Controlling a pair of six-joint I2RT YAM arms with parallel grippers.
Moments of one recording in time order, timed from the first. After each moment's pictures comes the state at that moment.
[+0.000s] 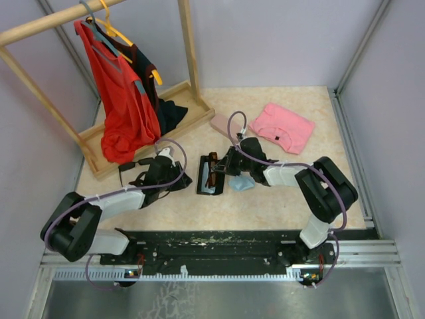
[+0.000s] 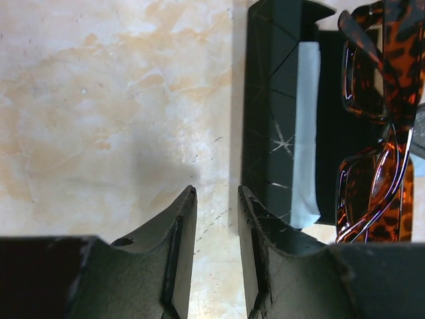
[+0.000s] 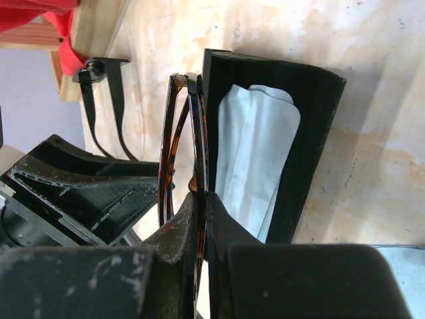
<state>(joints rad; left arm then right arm) -0.56 1.32 0.47 0.21 -0.02 -0.68 0.59 1.67 0.76 0.35 -0.35 0.92</state>
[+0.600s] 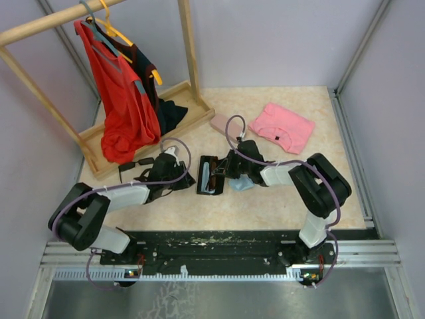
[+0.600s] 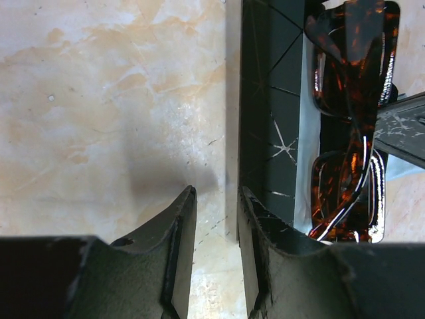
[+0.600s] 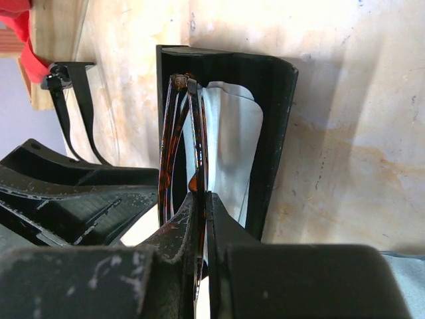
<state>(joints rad) -0.56 1.43 0.51 0.21 0.04 -0.66 0.60 1.74 0.77 0.35 -0.31 0.95</state>
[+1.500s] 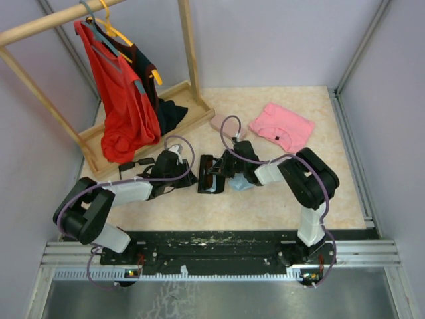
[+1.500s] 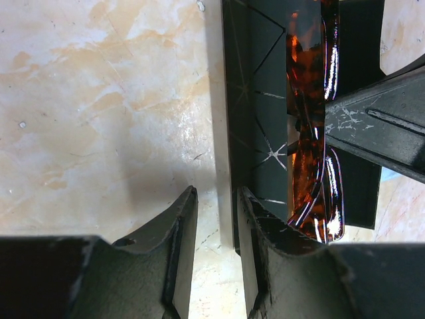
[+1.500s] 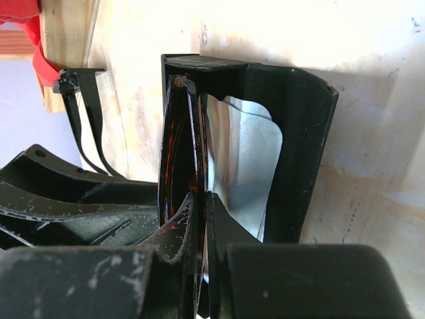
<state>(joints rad) -0.56 1.49 0.56 0.22 0.08 -0.65 0.62 1.87 0.81 0.48 -0.35 1.00</state>
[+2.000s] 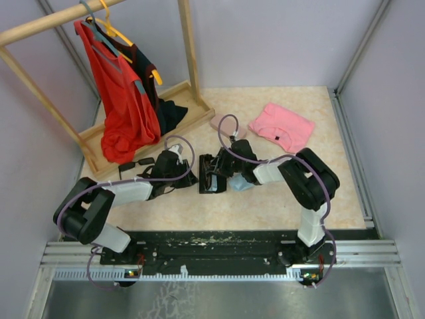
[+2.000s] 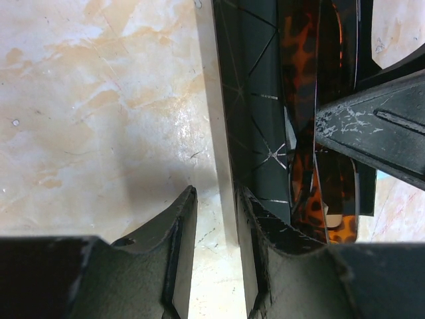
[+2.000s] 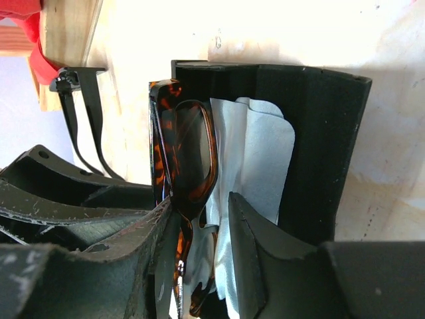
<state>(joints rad) -0.57 1.49 0.56 0.22 0.09 -0.64 0.63 1.86 0.83 0.46 -0.32 0.97</state>
